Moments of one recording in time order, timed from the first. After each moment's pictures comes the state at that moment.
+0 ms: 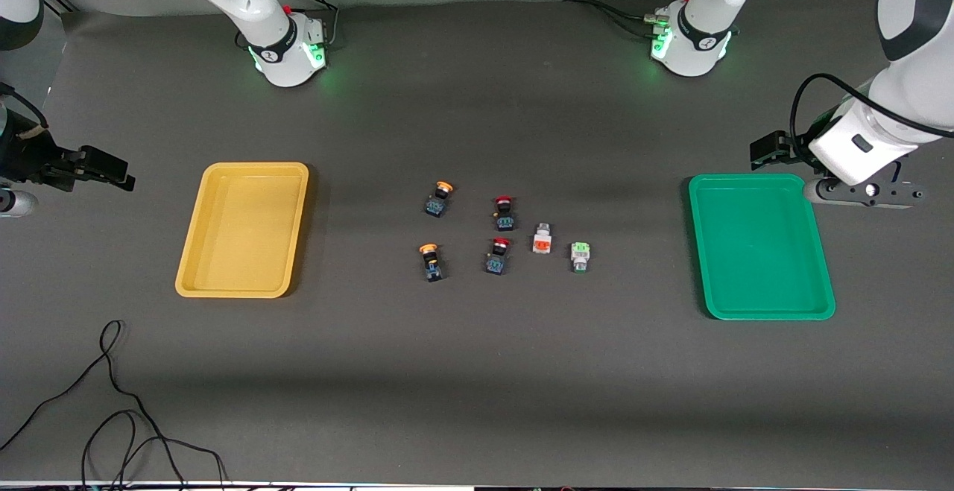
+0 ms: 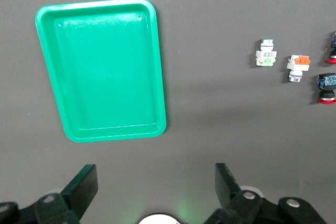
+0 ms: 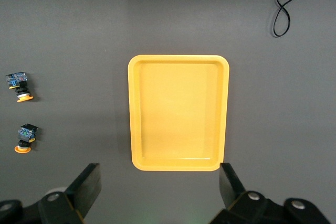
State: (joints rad) left arm -0.02 -0.01 -0.09 -1.74 -0.03 1.58 -0.03; right arm -0.04 0.03 0.00 -1.60 0.00 1.56 -0.01
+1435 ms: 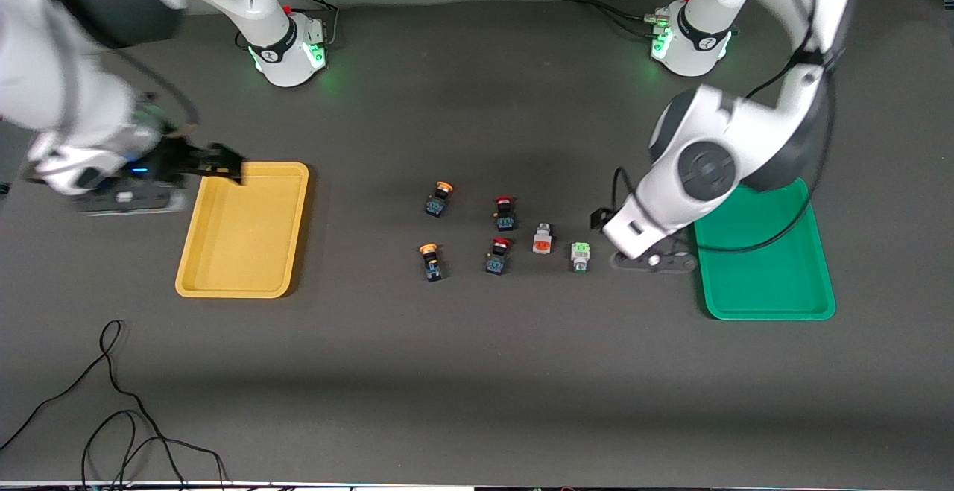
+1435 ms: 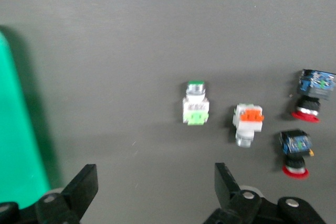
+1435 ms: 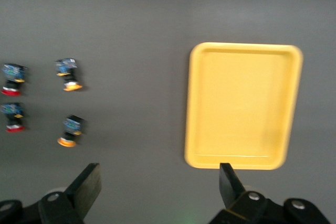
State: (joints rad) left arm -0.33 0.38 -0.12 -1.78 -0.03 2.05 -0.35; right arm 0.27 0.03 0.01 -1.72 0.02 1.67 0.31
